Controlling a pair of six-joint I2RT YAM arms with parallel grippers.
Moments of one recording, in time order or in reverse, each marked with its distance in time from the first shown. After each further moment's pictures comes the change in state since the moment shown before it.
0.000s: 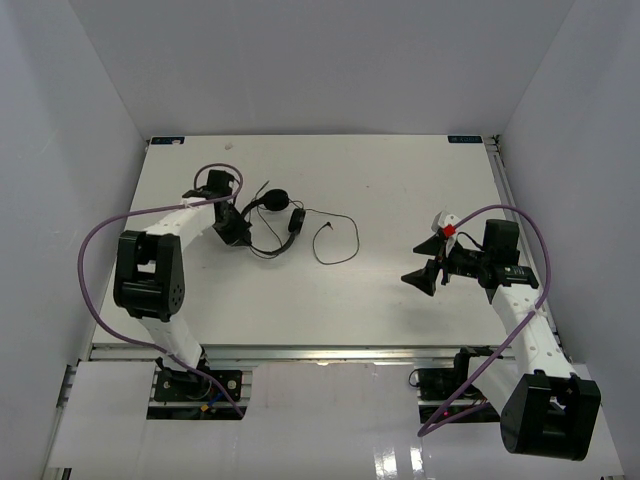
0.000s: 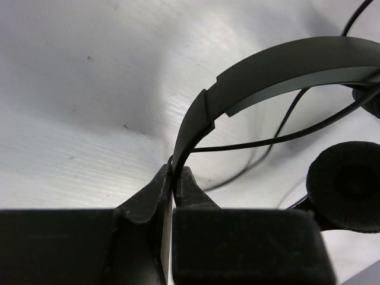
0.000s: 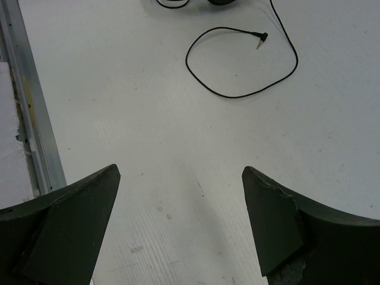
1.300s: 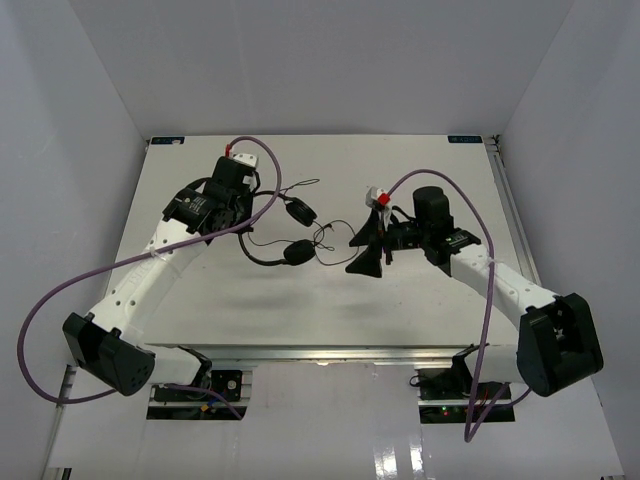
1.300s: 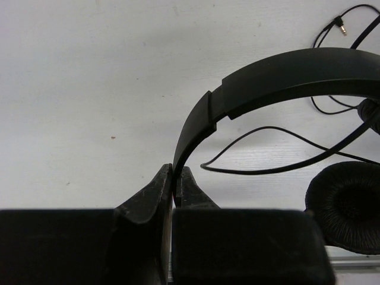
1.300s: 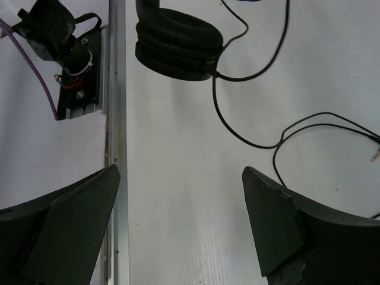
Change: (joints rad) left arm -0.346 -0.446 0.215 -0.351 -0.392 0.588; right arm 0.488 0.353 0.223 0.390 0.068 0.517
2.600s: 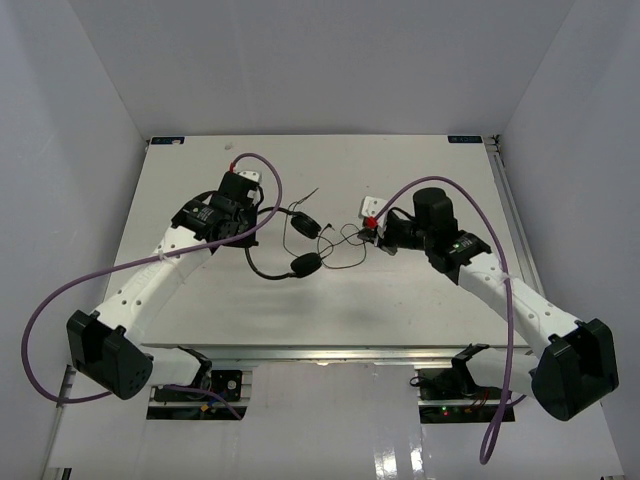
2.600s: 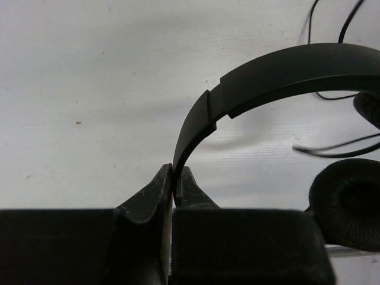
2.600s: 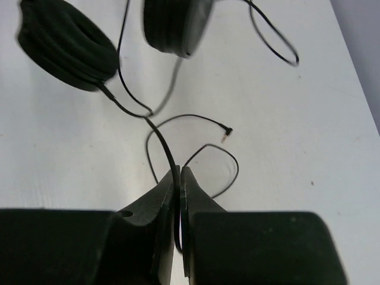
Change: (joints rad) left arm -0.005 -0.023 -0.139 0.052 0.088 -0.070; right arm 0.102 -0.132 0.034 -0.140 0.446 -0.518
